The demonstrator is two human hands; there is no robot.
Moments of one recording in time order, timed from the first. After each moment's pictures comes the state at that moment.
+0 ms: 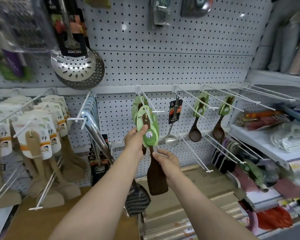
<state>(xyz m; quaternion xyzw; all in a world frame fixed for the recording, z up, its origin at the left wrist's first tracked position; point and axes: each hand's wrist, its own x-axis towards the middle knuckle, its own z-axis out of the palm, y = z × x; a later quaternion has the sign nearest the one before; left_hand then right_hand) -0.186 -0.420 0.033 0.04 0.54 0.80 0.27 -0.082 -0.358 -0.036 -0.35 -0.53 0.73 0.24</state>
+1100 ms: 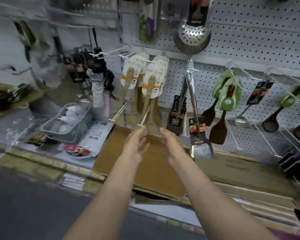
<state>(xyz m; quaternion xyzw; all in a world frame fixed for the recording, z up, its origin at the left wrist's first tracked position) -0.095 -0.761 -0.027 -0.16 0.49 0.84 0.20 -0.070 -0.634 -0.043 -0.25 -0.59 0.77 0.02</state>
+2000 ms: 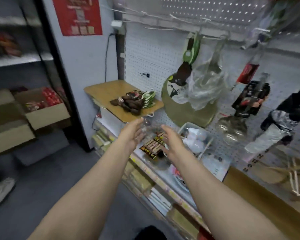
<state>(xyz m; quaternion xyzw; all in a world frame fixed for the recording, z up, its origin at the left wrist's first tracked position) -0.334 -1.378 -0.023 -0.28 0.45 0.85 0.00 -0.356 -1.236 -0.038 -0.15 -0.63 0.74 -0.18</state>
